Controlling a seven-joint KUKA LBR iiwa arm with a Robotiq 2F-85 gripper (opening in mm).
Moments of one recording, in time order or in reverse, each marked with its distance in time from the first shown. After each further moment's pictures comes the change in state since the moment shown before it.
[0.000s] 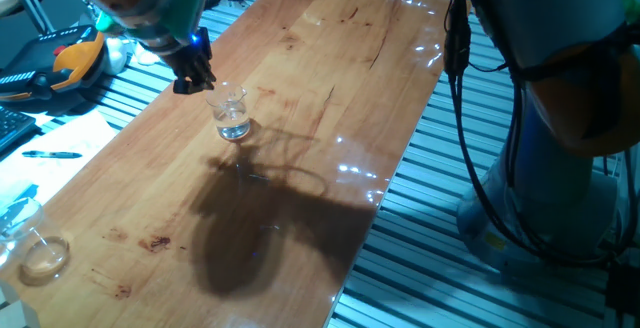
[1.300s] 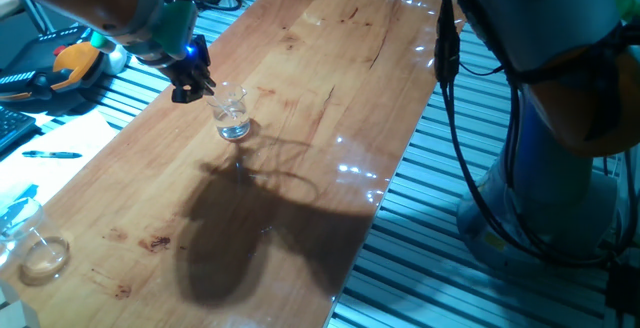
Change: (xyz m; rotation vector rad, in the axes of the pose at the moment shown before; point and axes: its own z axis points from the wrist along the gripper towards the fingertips) arm -0.001 0.007 0.010 0.037 0.030 0.008
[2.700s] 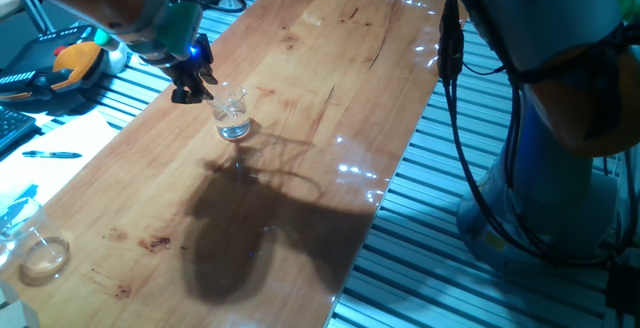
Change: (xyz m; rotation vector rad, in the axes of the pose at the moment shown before) arm 0.001 0.000 0.000 -0.012 -0.007 0.021
